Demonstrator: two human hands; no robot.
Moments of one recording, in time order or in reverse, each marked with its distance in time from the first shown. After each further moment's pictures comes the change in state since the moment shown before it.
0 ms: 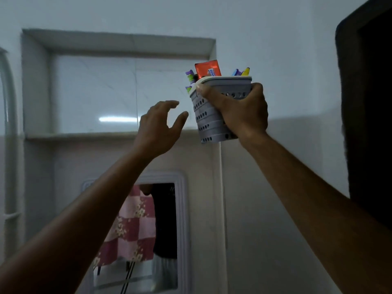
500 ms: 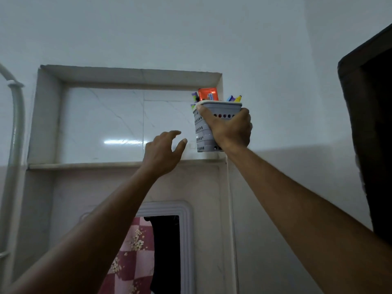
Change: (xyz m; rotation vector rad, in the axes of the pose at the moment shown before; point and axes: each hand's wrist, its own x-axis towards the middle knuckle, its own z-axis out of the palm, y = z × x) left_hand 0.051 -0.050 0.031 0.129 -0.114 -0.090; right_hand 0.070 0.006 0.085 -0.018 0.136 -0.013
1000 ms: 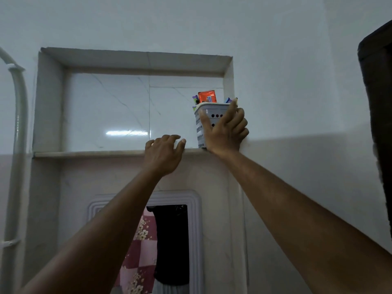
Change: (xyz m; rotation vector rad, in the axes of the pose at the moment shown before) left_hand -0.012 -0.045 0.028 0.188 -0.100 -0.074; right_hand -0.023 0.051 0.072 -0.390 -0.010 -0.204
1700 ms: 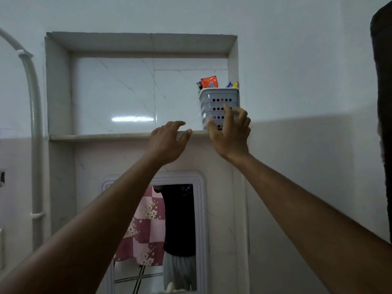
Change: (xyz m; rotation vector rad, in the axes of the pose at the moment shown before) left_hand -0.033 0.003 -0.026 -0.129 -0.051 0.032; right_hand -0.051 0.025 -0.036 0.187 -0.239 -0.115
